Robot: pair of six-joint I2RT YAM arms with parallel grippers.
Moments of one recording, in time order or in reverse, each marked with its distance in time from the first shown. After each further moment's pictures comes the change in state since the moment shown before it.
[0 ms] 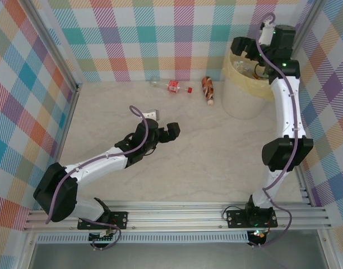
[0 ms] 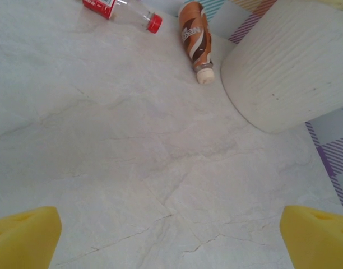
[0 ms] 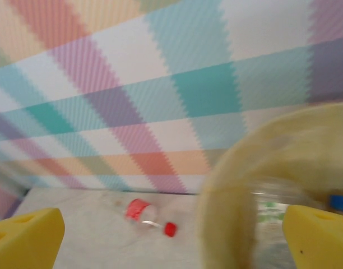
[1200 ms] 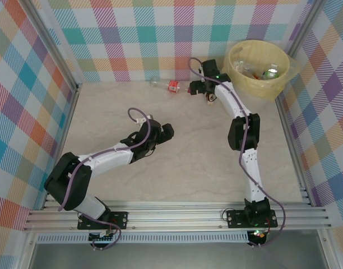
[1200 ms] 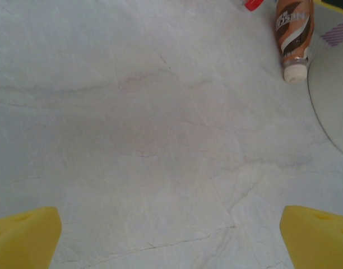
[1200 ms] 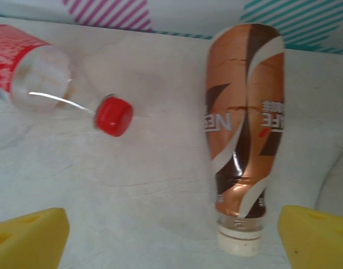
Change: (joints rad) left arm 0.055 0.131 -0.004 -0.054 -0.059 -0.161; right arm 0.286 0.621 0.260 -0.221 0.472 -0.126
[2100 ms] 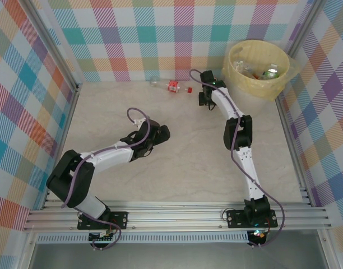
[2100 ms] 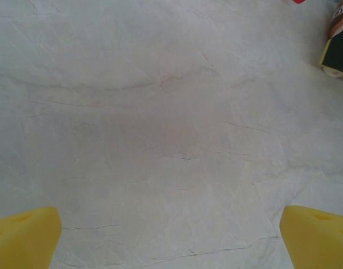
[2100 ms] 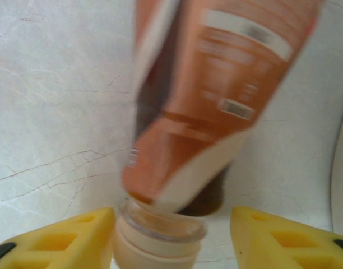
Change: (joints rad) left arm 0.033 0.045 0.011 -0.058 -0.033 0.013; right arm -0.025 0.203 0.131 -0.156 0.127 0.112
